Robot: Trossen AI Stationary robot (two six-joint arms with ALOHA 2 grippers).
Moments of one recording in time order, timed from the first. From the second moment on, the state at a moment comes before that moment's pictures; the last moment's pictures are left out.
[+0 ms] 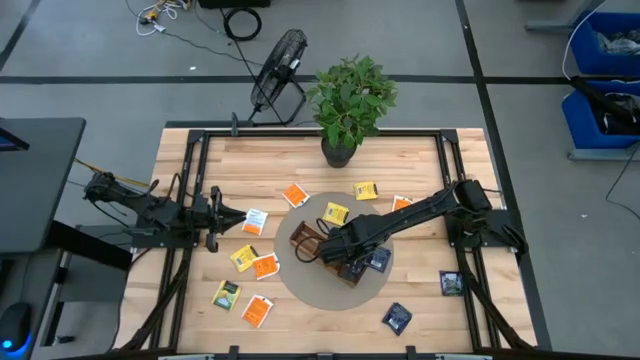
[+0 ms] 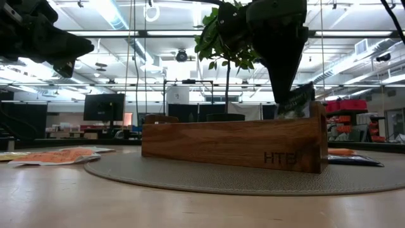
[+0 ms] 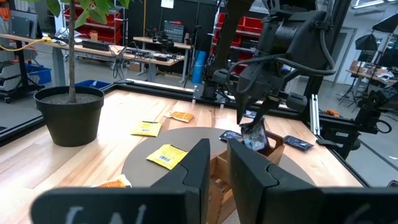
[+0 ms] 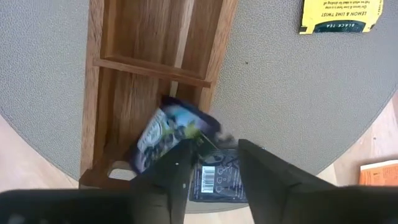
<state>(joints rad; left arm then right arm) -0.43 0.03 0.04 0.03 -0.54 -0.16 0.28 2.01 1.66 -1.23 0.06 0.67</state>
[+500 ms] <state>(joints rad) -0.43 0.03 0.04 0.02 -0.54 -0.16 0.31 1.94 1.66 -1.20 0.21 0.58</state>
